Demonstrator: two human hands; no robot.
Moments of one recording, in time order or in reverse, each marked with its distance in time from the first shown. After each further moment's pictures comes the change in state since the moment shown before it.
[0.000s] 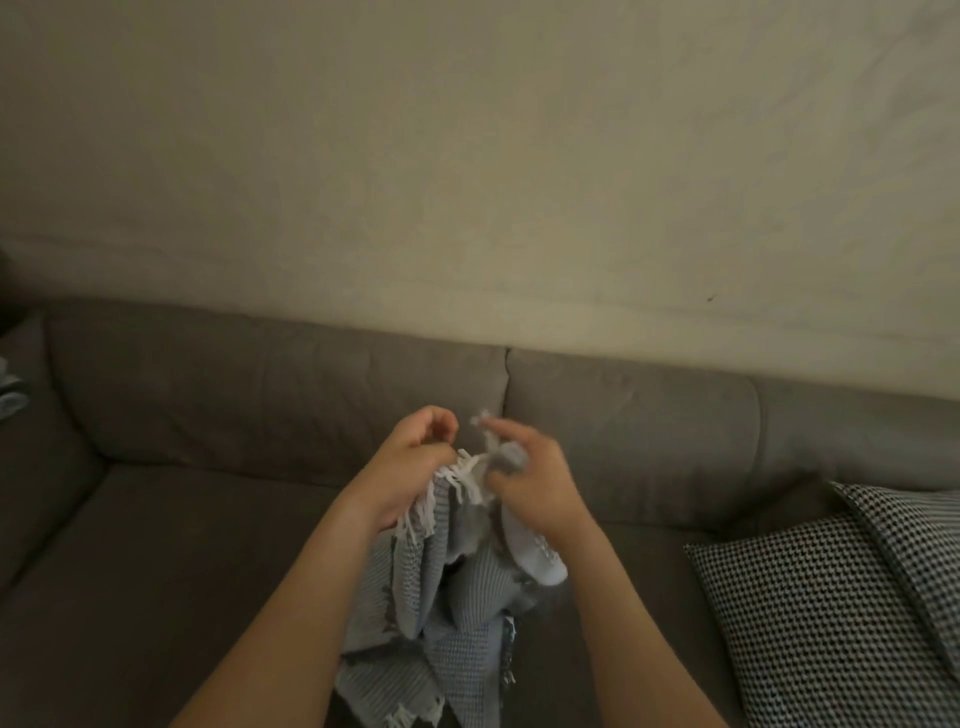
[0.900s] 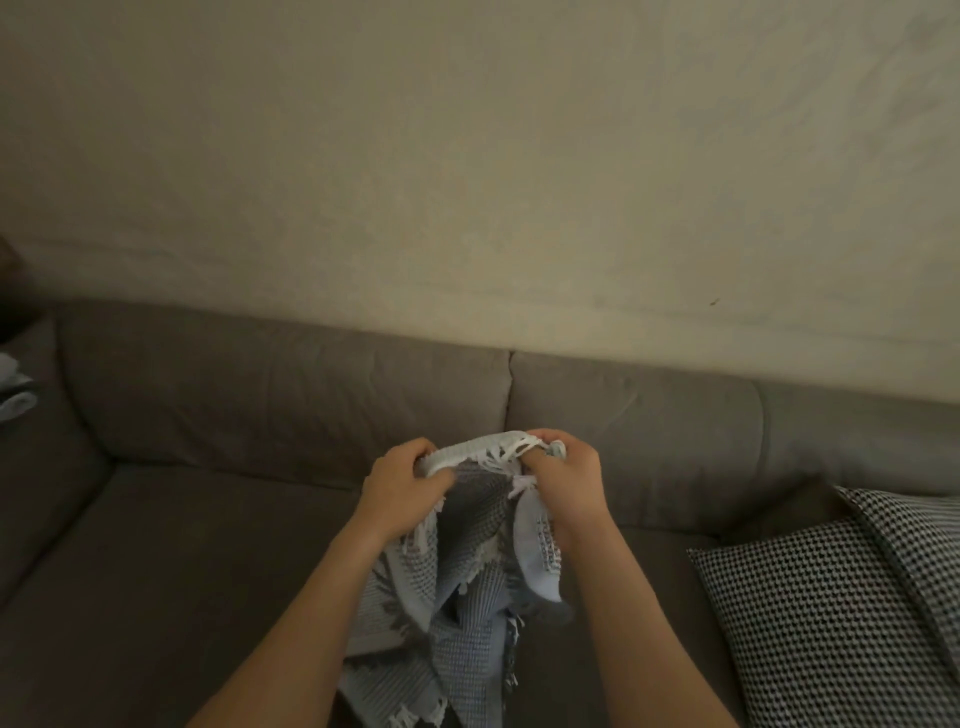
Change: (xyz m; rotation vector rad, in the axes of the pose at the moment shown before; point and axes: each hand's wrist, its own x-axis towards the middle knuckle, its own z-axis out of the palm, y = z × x) left_hand -0.016 -0.030 -0.010 0.539 0.181 0.022; right_hand -0.008 -0.003 -0.006 0.442 0.252 0.275
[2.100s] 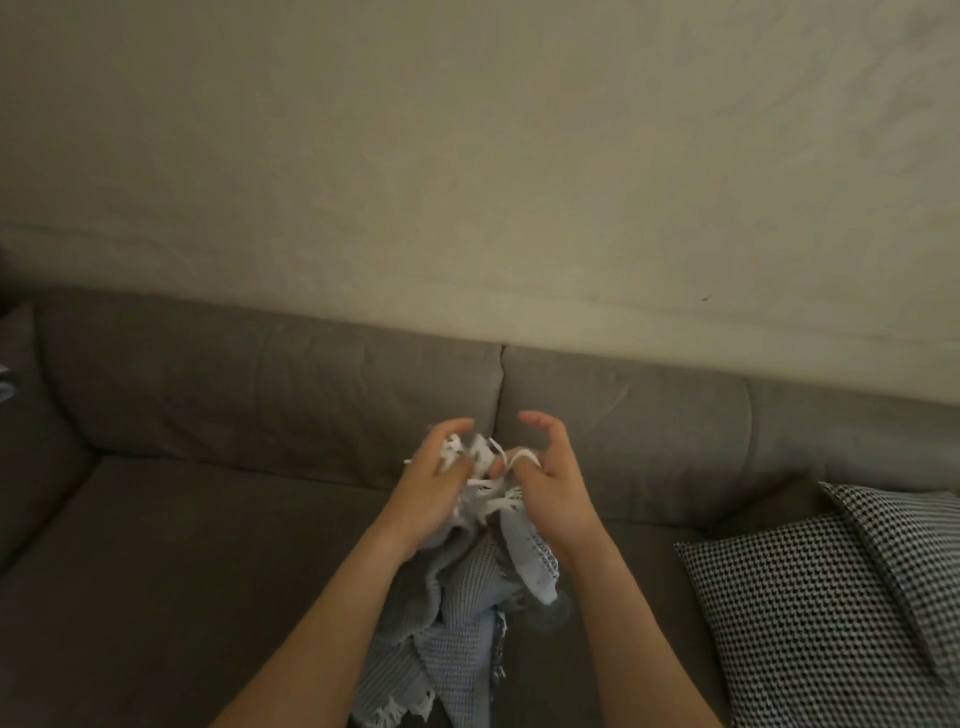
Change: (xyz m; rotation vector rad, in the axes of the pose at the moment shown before) left_hand -0.004 0.025 0.041 -0.406 -0.054 0.034; right_hand -0.015 0.001 -0.006 -0.055 -0.202 -0.074
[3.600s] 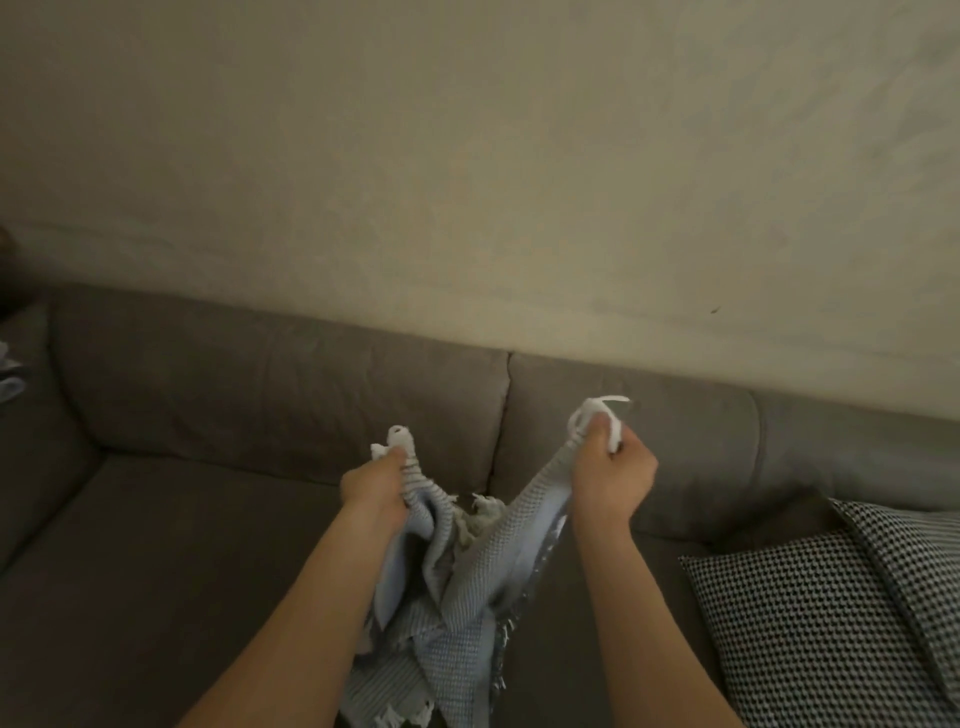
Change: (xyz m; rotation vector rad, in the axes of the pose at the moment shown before) left_hand 0.029 -0.028 -0.041 -0.674 0.586 -0.649; right_hand 0.032 -0.003 -0.019 -0.121 0.799 -0.107
